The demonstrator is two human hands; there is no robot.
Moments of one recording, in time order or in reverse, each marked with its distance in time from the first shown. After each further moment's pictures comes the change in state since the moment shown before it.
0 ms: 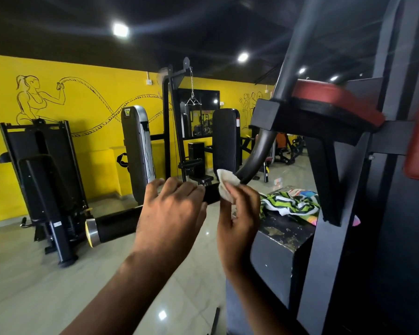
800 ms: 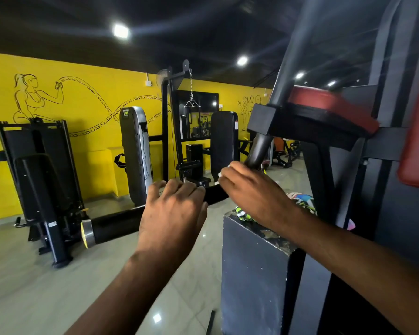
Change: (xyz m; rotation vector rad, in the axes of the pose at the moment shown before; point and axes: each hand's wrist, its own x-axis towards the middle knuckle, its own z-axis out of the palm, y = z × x) left_hand 0.005 0.007 0.006 -0.015 0.013 -0.027; right_hand 0.123 0.015 -0.042 -0.860 -0.890 -0.903
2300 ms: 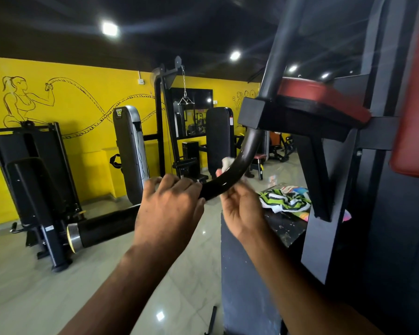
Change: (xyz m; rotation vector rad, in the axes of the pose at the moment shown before) left_hand 0.009 0.006 0.005 0.000 0.016 0.019; right_hand 0.006 -0.052 0.036 -2.746 -0.863 -1.231
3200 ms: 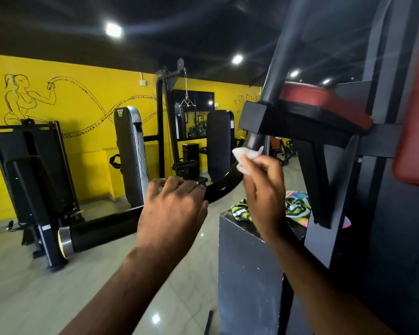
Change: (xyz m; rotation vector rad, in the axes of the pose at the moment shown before) left_hand 0.005 0.004 0.006 -0.006 0.003 0.009; right_hand -0.002 -0.031 -0.019 -1.710 -0.254 -1.408
